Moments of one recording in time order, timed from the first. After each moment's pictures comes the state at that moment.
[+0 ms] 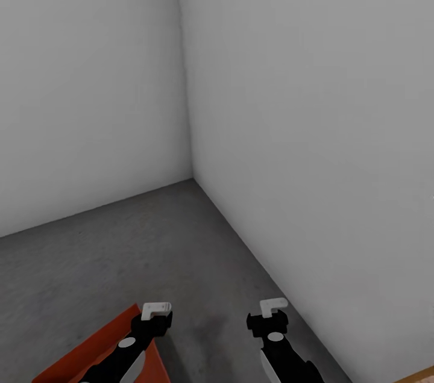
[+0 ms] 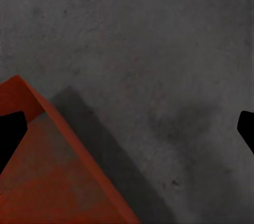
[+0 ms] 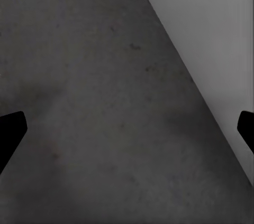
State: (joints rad) left arm -0.49 0.00 -0.25 -0.38 0.25 -0.10 0.07; right arm -0.43 0.15 0.17 -0.55 0.06 0.11 -0.28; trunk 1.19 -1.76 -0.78
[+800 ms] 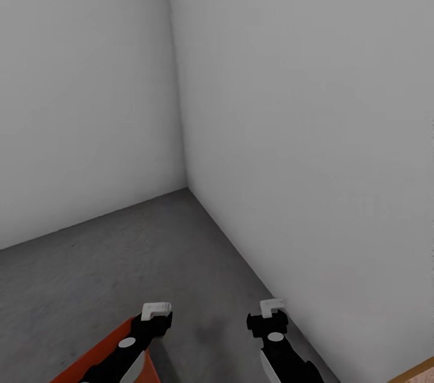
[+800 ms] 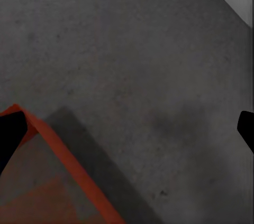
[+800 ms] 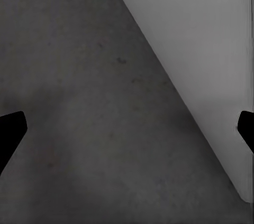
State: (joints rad) left arm -0.49 0.00 -0.25 -0.38 0.25 -0.10 0.07; right arm -0.43 0.15 0.17 -0.55 0.06 0.11 -0.28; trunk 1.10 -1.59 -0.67
